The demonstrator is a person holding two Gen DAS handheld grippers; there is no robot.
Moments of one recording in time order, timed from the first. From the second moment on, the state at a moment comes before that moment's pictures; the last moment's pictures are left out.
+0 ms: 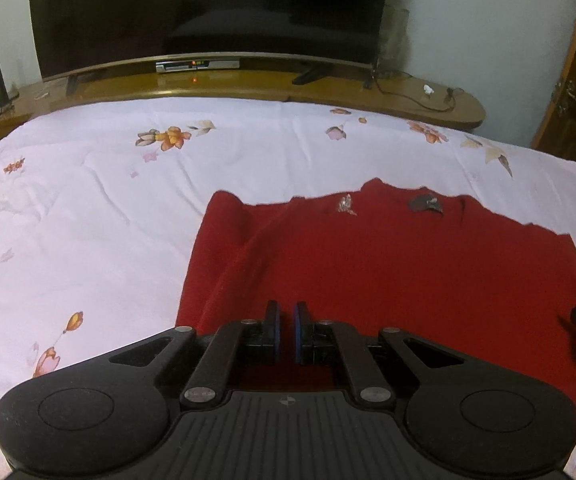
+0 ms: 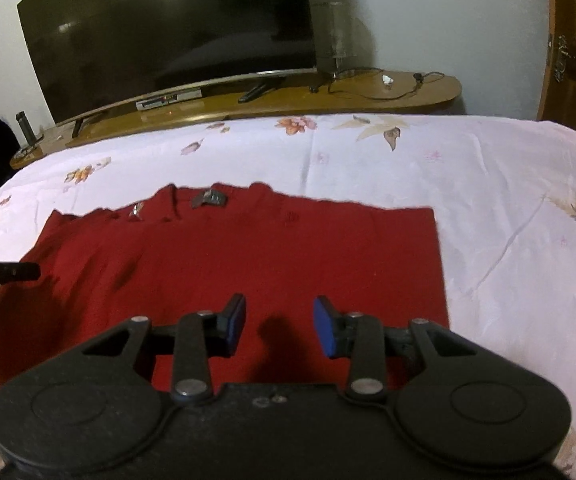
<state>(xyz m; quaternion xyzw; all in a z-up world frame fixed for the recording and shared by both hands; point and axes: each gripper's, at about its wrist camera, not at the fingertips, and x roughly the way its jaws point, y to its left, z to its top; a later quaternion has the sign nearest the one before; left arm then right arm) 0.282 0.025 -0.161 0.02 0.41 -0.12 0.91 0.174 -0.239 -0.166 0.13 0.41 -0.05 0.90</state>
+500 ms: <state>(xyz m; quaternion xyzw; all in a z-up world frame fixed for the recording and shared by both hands) 0.266 0.026 -0.171 0.05 0.41 -0.13 0.90 0.146 -0.236 -0.175 0.14 0.42 -0.07 0.89</state>
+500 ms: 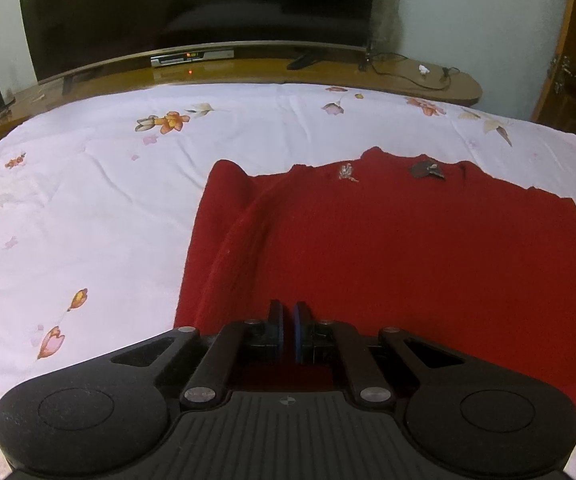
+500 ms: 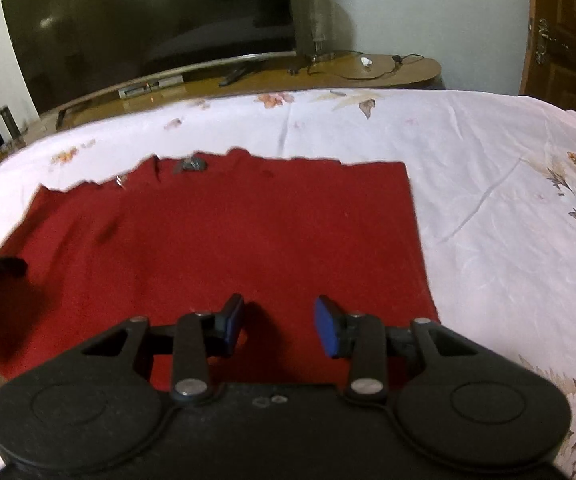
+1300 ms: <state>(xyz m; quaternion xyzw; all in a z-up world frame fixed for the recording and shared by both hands) 0.269 0.065 -0.160 0.02 0.42 -0.10 0.90 0.165 -0.183 -0.138 0.13 0.39 0.00 0.91</state>
